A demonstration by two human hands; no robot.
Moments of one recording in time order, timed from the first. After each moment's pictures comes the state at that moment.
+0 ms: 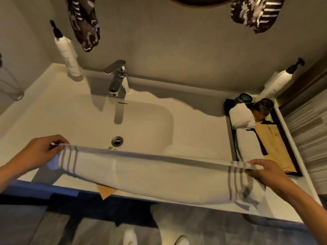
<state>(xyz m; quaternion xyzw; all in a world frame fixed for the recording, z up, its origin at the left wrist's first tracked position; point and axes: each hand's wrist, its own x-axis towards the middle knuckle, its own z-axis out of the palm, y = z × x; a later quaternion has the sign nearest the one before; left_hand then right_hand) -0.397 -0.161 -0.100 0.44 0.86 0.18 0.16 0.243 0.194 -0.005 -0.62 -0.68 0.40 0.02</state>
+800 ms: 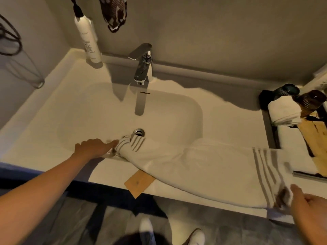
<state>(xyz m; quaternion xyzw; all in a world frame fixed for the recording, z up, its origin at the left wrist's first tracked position) -0.336 -0.085 -0.118 0.21 0.92 -0.09 0.33 0.204 0.102 -0.044 -0.82 -0.50 0.26 0.13</state>
